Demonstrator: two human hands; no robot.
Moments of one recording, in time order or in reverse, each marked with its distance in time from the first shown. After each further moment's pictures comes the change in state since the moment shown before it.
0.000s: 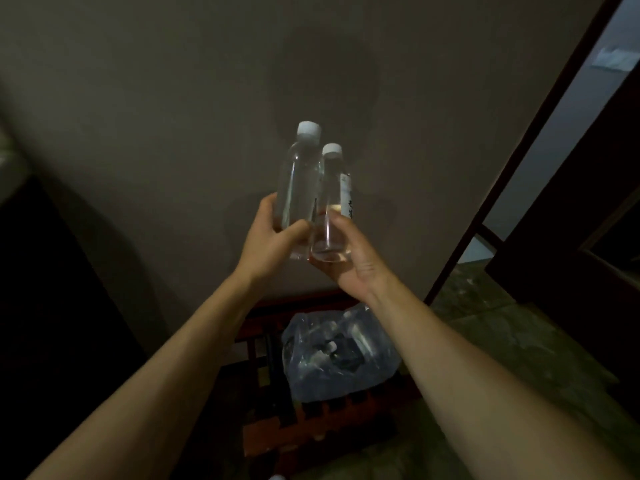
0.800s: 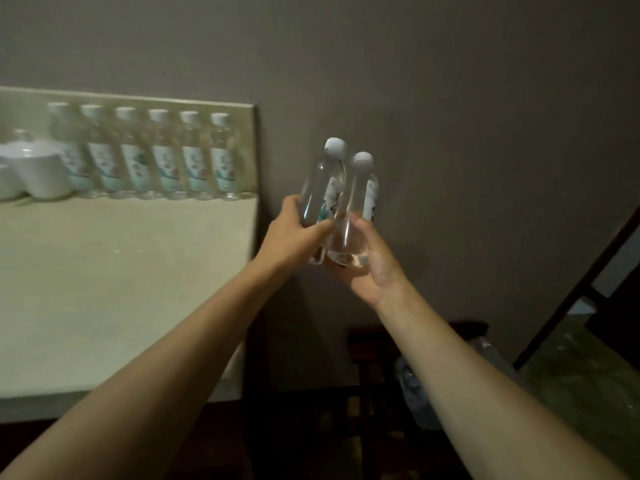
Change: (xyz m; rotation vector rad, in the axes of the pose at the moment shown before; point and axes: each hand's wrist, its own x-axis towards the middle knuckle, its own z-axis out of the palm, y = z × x) left_hand -0.081 0.102 -0.314 0.379 0.183 0.036; right_hand -0.026 0.112 0.328 0.094 -0.172 -0.057
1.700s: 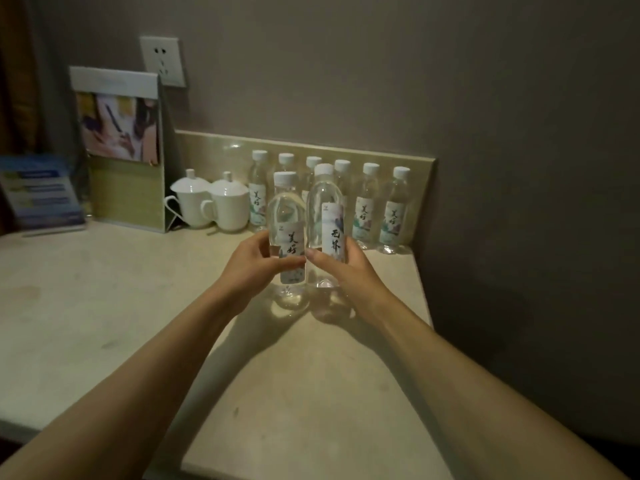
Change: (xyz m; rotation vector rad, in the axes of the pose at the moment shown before) left_hand 0.033 -0.109 -0.304 -0.100 0.177 -0.102; right_hand 0.154 0.151 0.223 -0.643 -0.290 -0.026
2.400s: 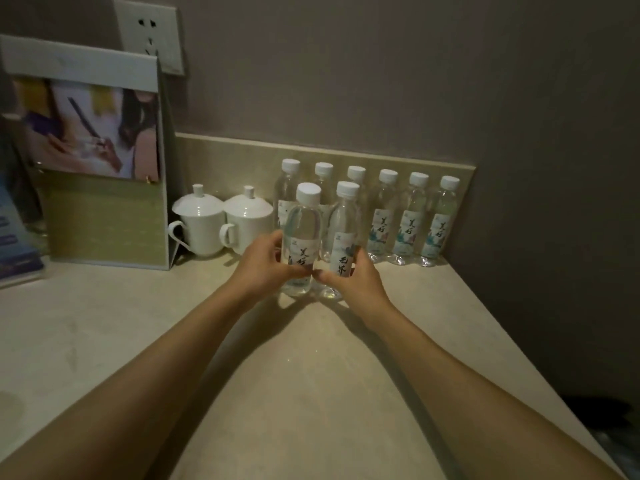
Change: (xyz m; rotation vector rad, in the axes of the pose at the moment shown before) left_hand 0.110 -0.048 -0.107 0.137 -0.219 0.086; right_hand 0.100 0.026 0.096 -0.304 0.408 -0.006
